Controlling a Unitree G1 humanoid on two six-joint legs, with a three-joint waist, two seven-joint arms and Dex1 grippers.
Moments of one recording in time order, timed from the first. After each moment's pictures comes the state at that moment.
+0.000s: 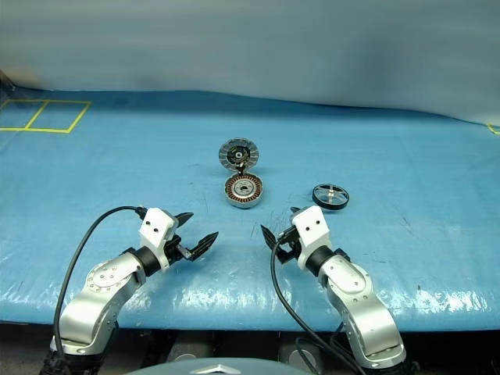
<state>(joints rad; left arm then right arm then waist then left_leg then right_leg) 0.10 0.40 -0.05 -0.41 -0.21 0.45 -0.52 0.11 -0.29 0.17 -0.56 0.18 0.53 0.33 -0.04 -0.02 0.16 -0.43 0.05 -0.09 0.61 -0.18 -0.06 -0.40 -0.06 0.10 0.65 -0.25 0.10</state>
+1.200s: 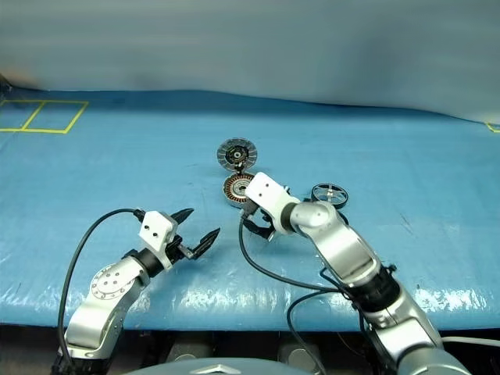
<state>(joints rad) 0.16 0.35 -0.06 -0.35 -0.18 0.24 -0.51 -0.60 -0.42 0.48 -0.34 0.10 1.04 0.56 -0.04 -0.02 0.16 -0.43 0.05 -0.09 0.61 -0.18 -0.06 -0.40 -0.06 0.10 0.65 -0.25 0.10</state>
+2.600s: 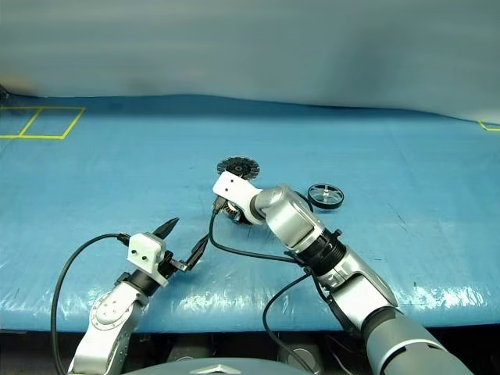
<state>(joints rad) 0.30 0.26 -0.03 -0.27 -0.12 -0.06 -0.42 -0.72 -0.22 0.60 -0.06 -0.08 1.12 0.66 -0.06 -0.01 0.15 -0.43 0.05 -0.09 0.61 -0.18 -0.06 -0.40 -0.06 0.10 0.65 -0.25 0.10</state>
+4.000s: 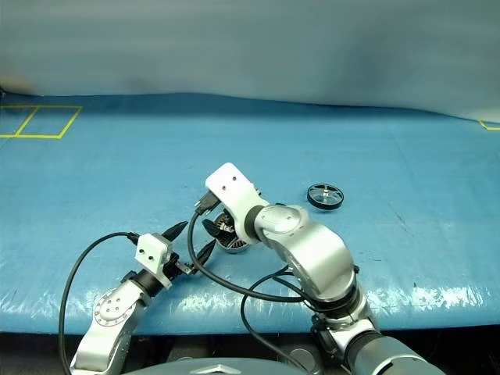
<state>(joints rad) 0.27 0.29 -0.06 -0.24 -0.14 -0.03 -0.50 -0.52 -0.08 0.28 -0.77 0.19 1.56 0.36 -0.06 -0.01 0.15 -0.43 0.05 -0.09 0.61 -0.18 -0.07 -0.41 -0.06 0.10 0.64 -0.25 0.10</state>
